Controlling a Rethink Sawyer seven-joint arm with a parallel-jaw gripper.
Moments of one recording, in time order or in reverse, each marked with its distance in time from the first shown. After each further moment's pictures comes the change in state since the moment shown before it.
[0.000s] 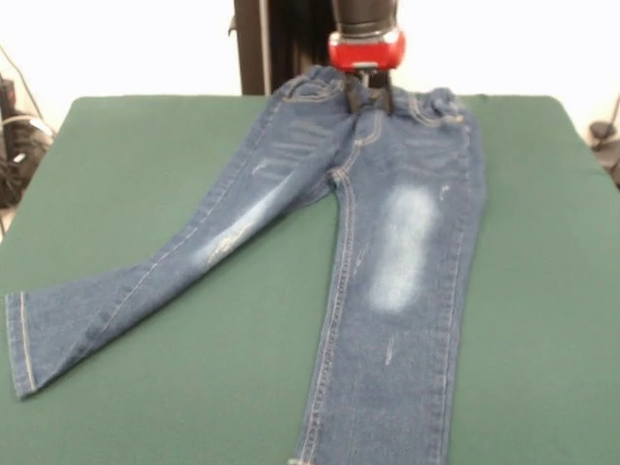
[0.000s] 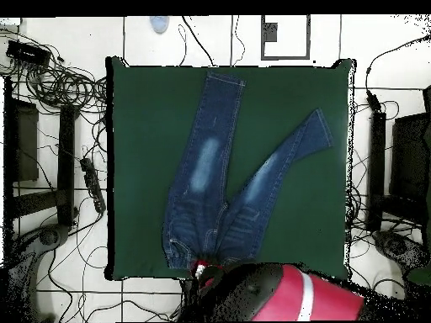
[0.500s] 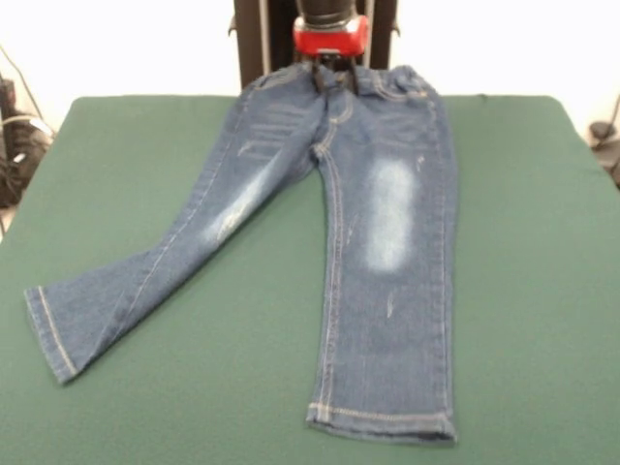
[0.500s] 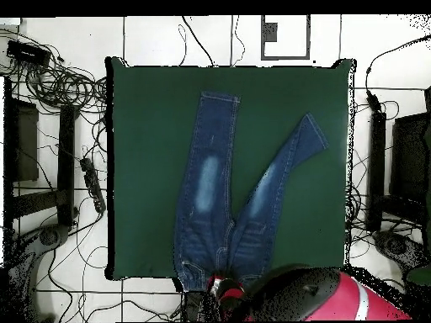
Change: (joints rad) arm -0.127 0.012 -0.046 -0.029 -0.149 0.179 0.000
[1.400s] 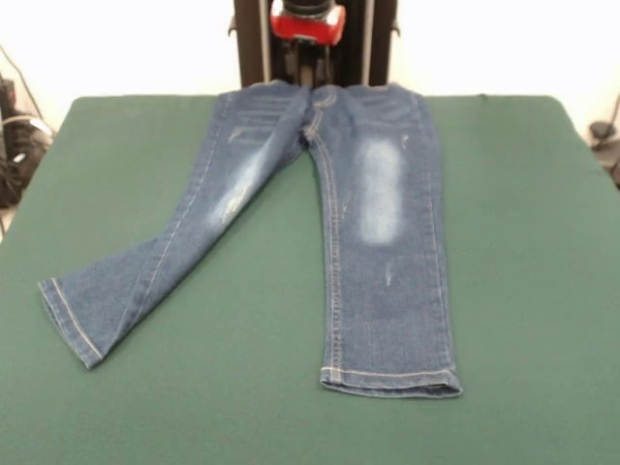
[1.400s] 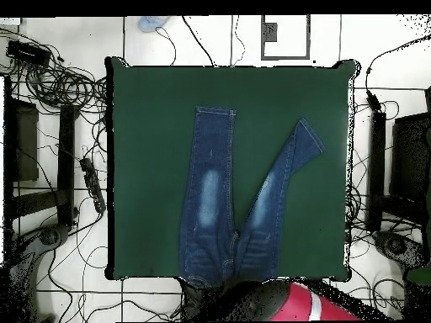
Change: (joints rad) arm 0.126 -0.102 -0.094 -0.037 -0.020 0.203 0.000
